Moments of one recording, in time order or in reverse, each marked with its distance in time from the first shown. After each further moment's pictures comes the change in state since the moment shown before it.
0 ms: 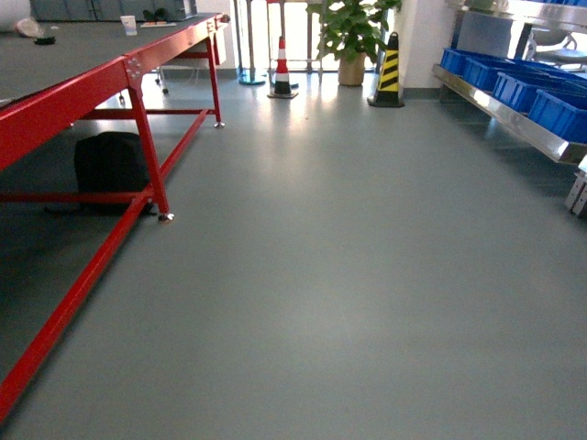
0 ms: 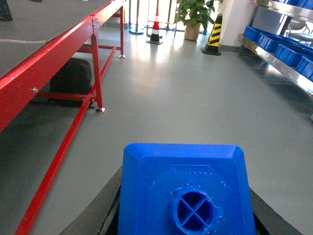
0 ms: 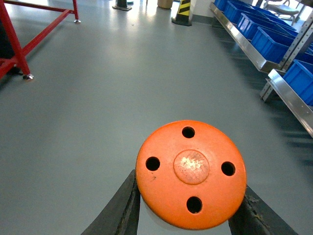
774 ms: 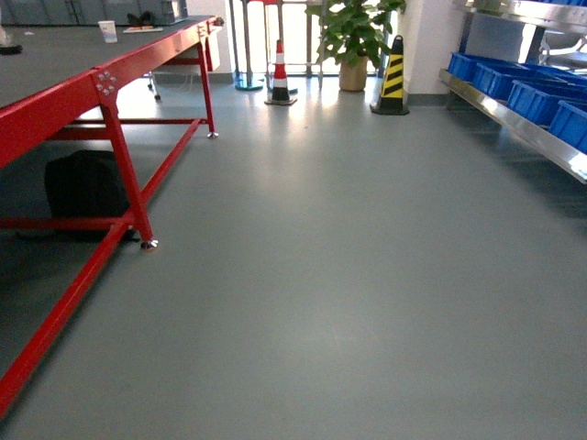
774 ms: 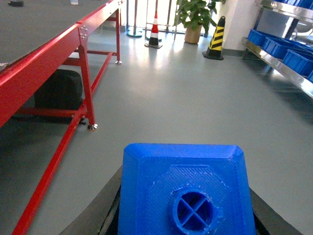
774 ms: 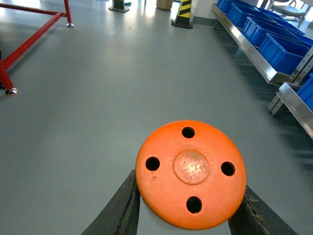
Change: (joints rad) left arm 0.000 0.000 0.000 0.002 0.000 0.000; right arm 0.000 0.003 0.000 0.000 -0.001 0.000
